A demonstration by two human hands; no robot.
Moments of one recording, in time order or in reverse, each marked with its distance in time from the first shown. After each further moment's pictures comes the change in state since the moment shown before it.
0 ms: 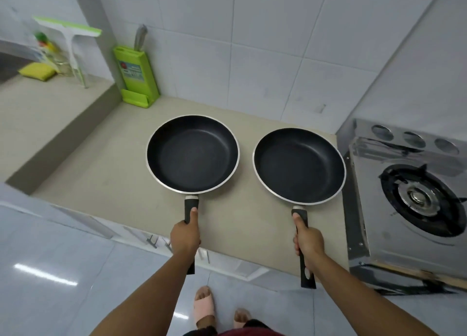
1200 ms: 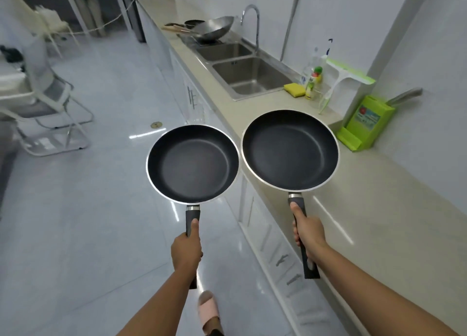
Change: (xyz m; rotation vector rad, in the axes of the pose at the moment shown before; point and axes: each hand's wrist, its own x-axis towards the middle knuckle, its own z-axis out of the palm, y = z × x) left_hand -0.021 -0.166 -0.331 -0.450 0.765 -0.300; right_hand -0.229 -0.081 0.343 -0.384 -0.766 -0.479
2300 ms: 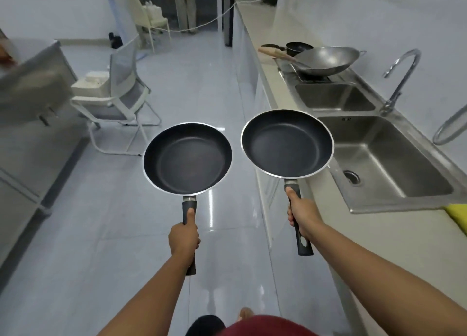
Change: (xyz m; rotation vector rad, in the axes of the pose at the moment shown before) left_hand 0.486 0.230 -0.047 -0.225 0.287 -0.207; right_hand 0.297 -0.365 0.453 -0.190 -0.314 -0.097
